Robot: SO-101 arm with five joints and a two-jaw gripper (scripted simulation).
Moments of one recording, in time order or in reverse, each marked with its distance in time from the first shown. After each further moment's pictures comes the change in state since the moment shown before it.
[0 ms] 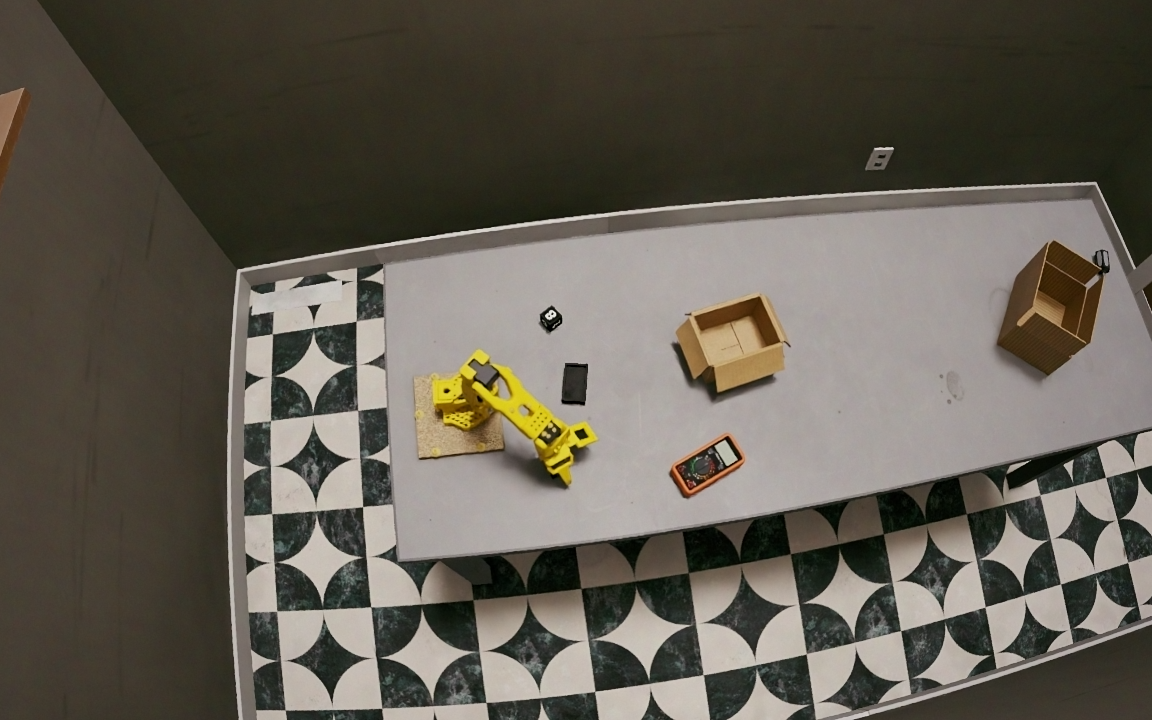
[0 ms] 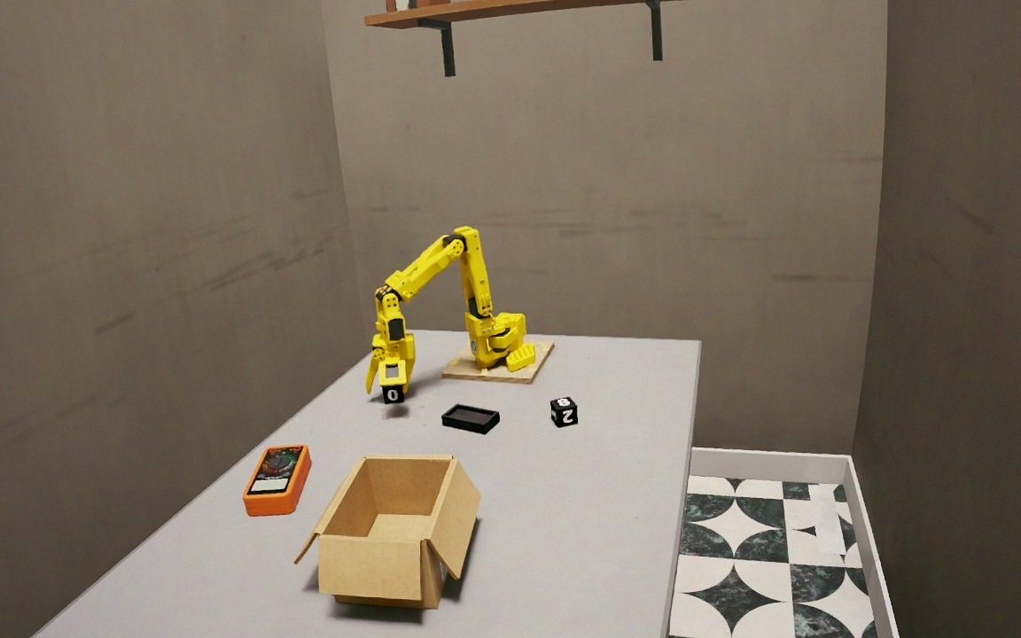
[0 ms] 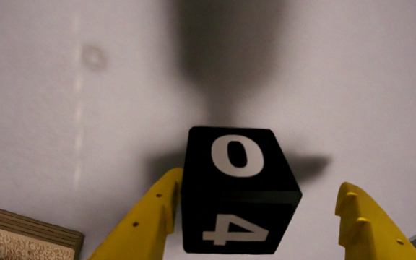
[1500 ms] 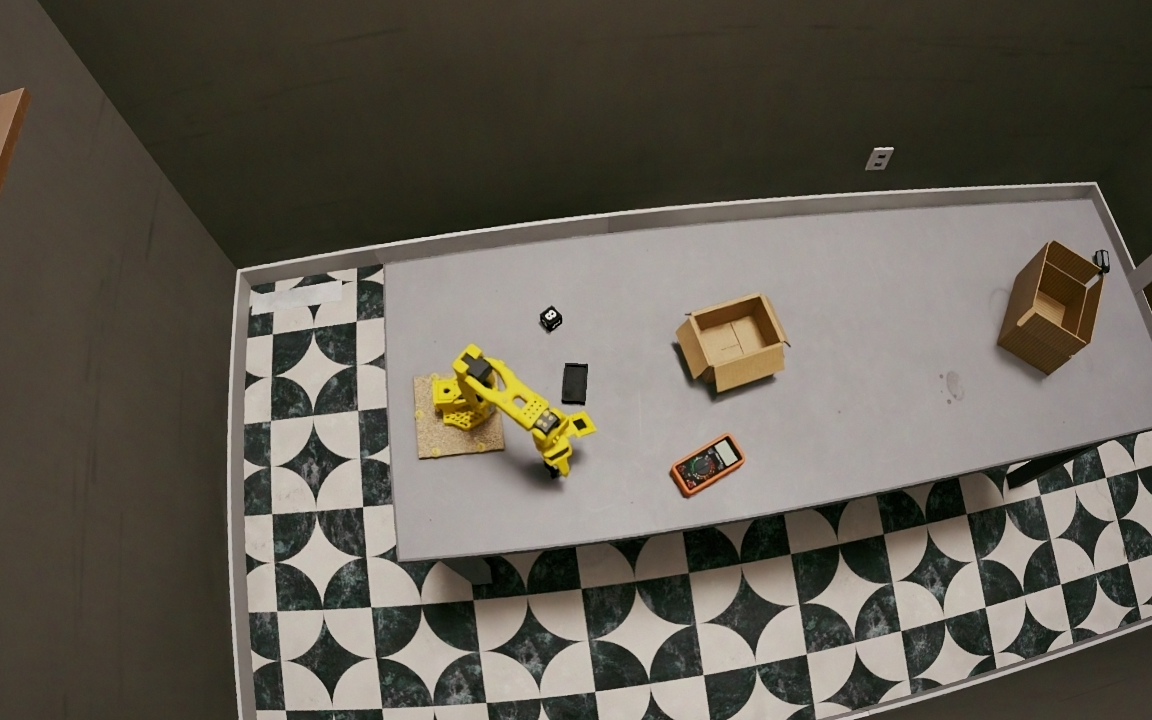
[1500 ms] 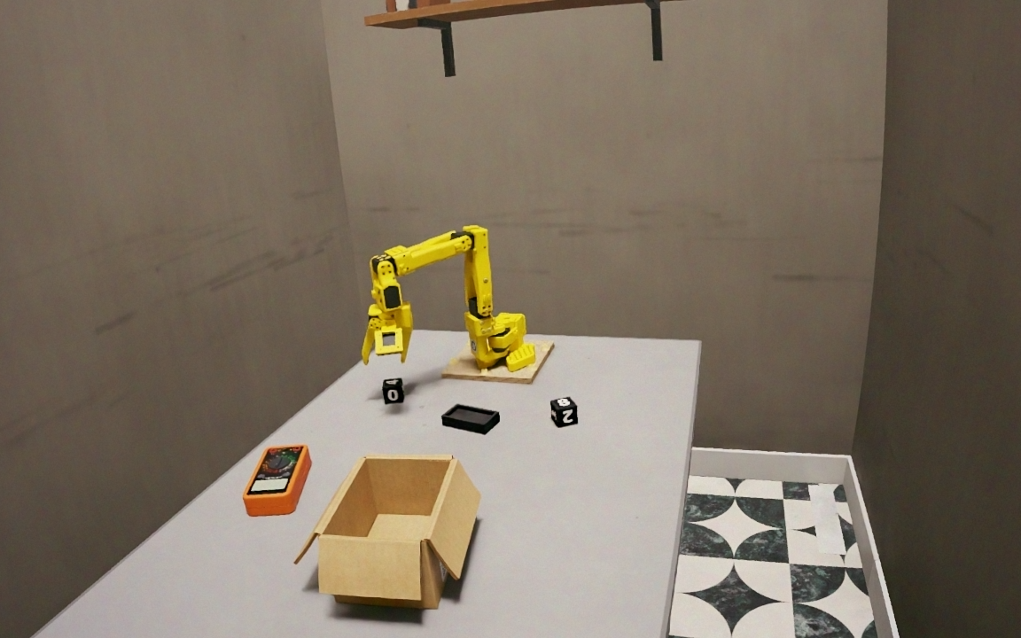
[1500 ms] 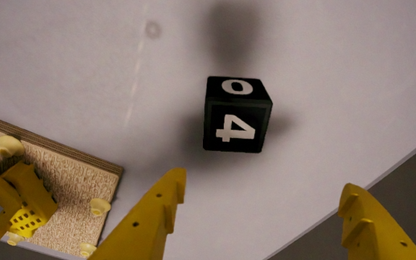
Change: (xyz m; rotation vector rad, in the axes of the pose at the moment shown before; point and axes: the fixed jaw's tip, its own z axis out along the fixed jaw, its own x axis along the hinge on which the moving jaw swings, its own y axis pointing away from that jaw) arm 0.001 0.003 -0.053 -0.032 0.012 0.000
